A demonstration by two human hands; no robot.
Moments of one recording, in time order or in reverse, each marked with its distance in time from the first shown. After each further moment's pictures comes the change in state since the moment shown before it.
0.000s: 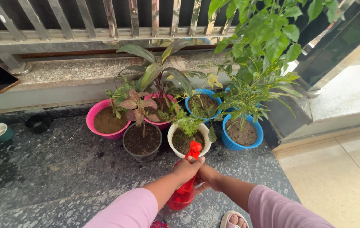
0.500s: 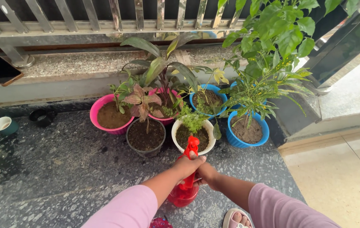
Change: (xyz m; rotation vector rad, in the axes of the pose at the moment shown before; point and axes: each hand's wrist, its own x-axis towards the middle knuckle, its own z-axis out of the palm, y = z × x) left_hand -0.013 0.012 -0.018 0.084 -0.016 -0.151; right_hand 0.016 0.007 0.018 0.041 0.057 -0.061
